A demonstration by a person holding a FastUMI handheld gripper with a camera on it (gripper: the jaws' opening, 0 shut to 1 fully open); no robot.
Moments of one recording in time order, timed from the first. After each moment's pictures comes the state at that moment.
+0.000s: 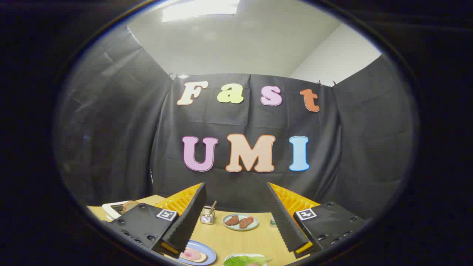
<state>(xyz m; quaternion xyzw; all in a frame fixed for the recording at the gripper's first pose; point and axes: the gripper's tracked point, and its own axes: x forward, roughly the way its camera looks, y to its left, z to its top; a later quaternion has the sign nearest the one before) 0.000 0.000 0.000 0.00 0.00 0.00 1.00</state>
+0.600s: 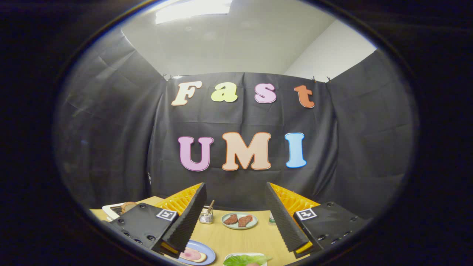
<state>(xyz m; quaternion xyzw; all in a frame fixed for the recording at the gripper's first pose) 0.001 -0.017 -0.004 0.02 0.00 -0.01 1.00</state>
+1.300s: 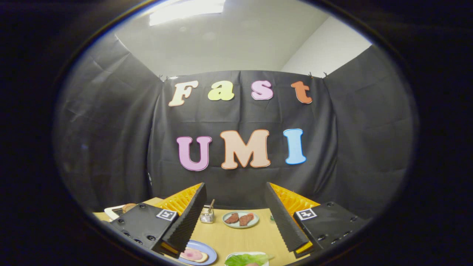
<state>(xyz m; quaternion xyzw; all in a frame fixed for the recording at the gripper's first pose) 0.004 -0.025 -0.010 0.03 0.02 -0.01 1.00</state>
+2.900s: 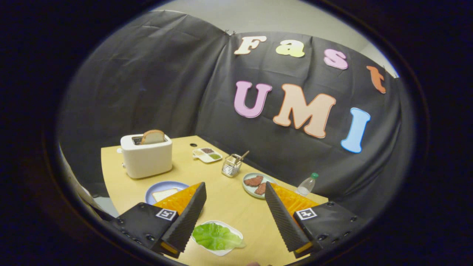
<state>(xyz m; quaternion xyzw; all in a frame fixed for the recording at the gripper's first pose) 0.019 -0.022 -0.151 -0.12 0.20 0.26 0.94</state>
